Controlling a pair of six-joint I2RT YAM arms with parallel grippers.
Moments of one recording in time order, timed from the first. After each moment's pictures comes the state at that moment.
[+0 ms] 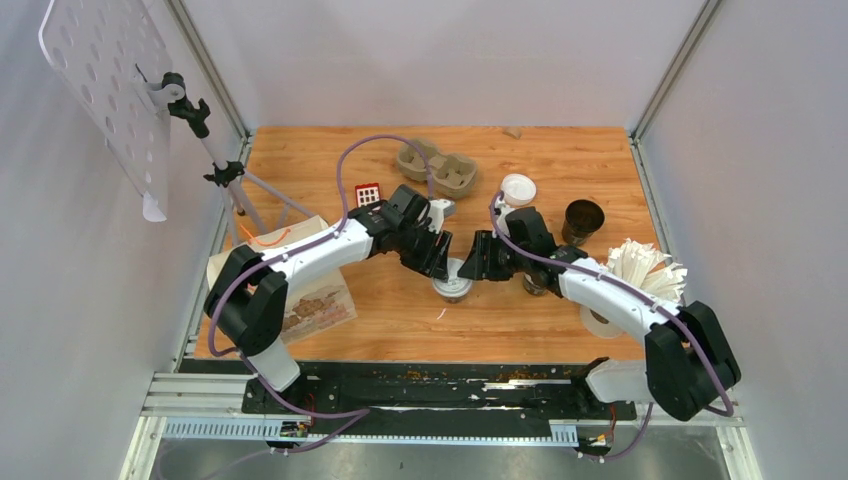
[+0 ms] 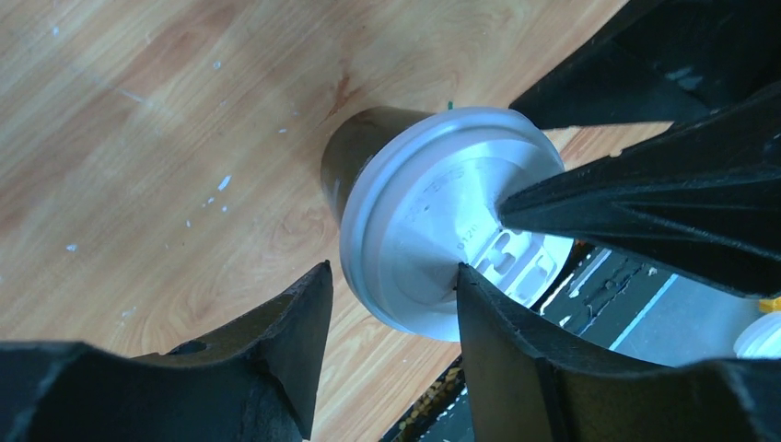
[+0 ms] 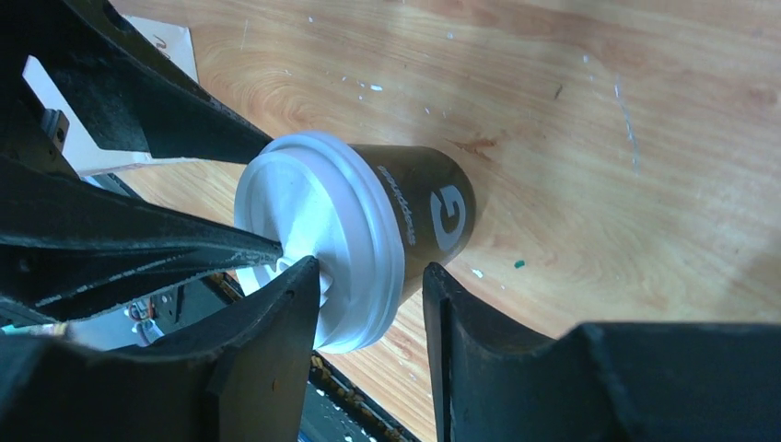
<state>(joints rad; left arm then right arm) -0.72 1.67 1.21 -0.51 0.39 -0.24 0.55 1.29 0.74 -0.19 -0.32 0.58</state>
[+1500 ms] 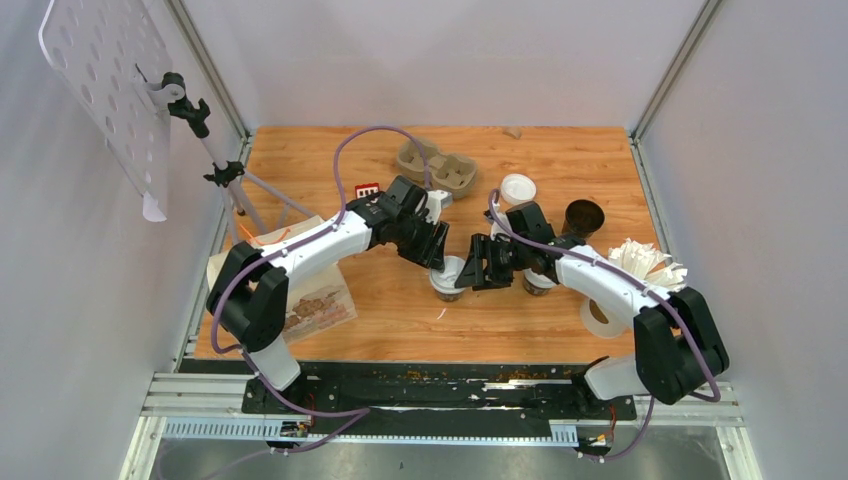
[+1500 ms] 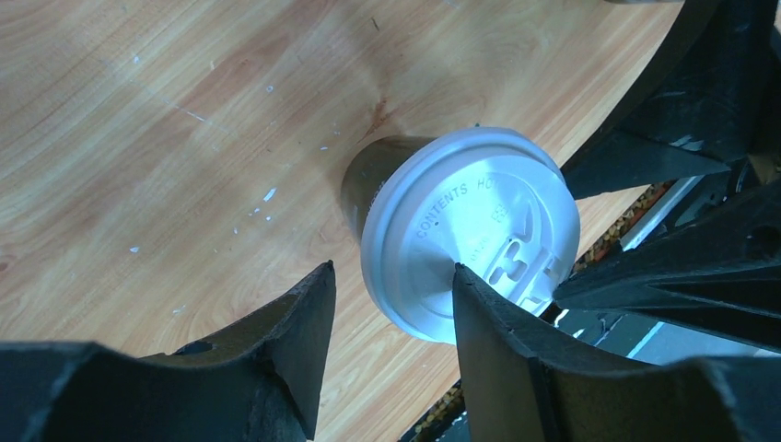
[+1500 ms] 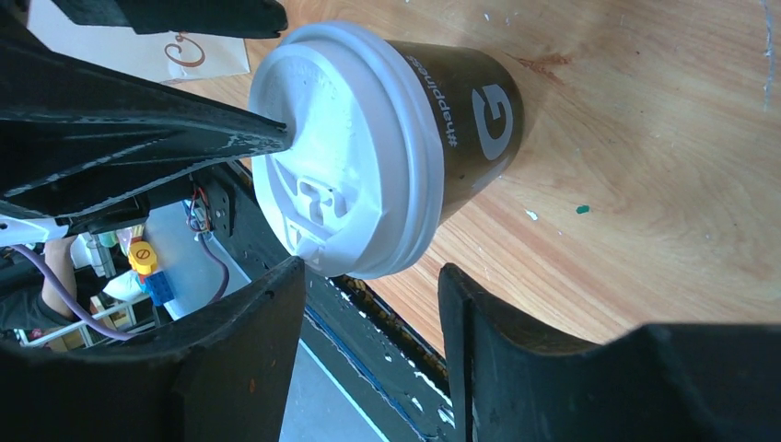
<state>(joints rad) -0.69 1.67 1.26 -0.54 0.35 -0.23 0.49 1.39 0.84 -0.36 -0.58 0.53</state>
